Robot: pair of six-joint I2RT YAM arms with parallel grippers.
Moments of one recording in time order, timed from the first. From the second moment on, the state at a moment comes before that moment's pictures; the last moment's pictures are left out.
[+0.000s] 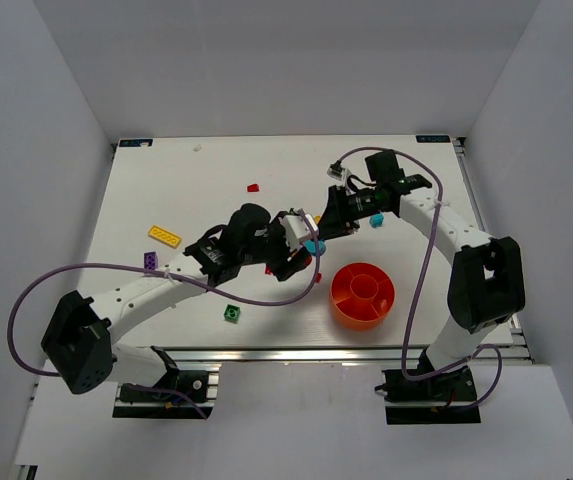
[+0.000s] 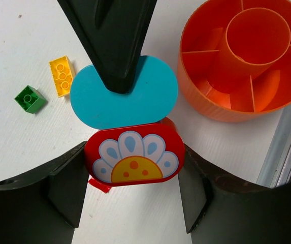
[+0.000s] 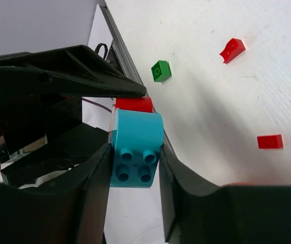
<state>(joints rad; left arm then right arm) -0.80 1.33 0.97 -0.16 0.26 0.28 0.37 1.69 1.34 -0.64 -1.08 0.20</state>
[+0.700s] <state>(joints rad) -0.80 1.15 0.86 -0.15 0.24 0.24 0.10 1.67 1.45 -0.74 -1.15 -0.02</state>
